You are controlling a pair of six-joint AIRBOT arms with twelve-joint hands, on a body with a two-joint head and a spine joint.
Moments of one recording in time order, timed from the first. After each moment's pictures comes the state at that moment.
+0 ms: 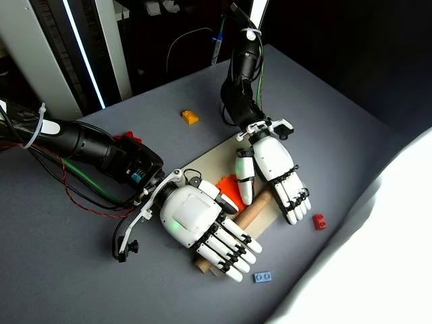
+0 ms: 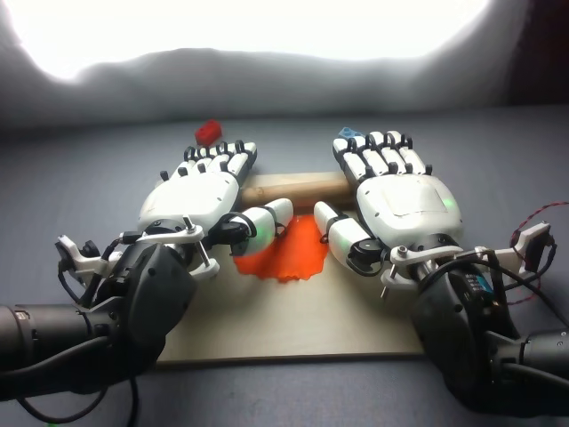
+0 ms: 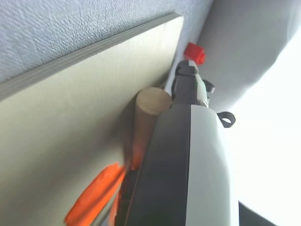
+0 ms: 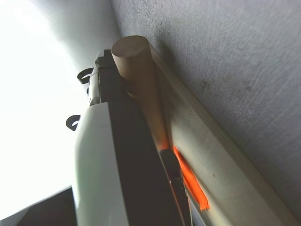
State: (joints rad) left arm 0.64 -1.46 1.38 -0.94 -0.84 1.43; right arm -0.65 -1.67 1.43 0.91 1.06 -1.55
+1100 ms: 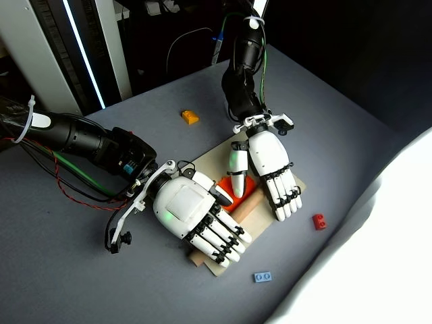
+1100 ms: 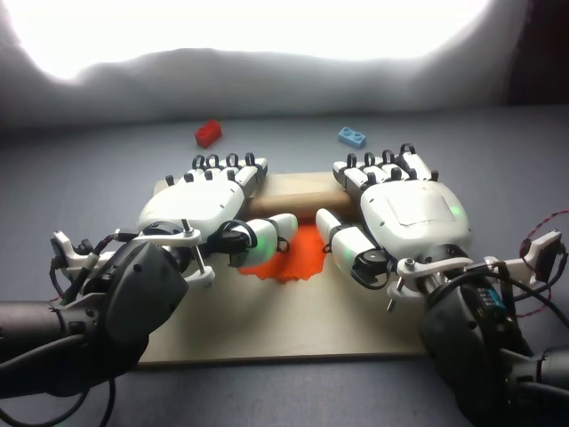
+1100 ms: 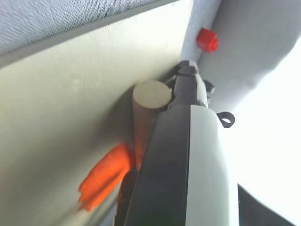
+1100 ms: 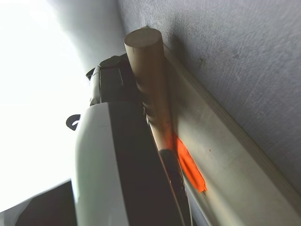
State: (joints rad) left arm 0.62 -1.37 1.26 -0.96 -0.75 1.49; right arm -0.67 -1.62 1.32 0.91 1.11 -1.58
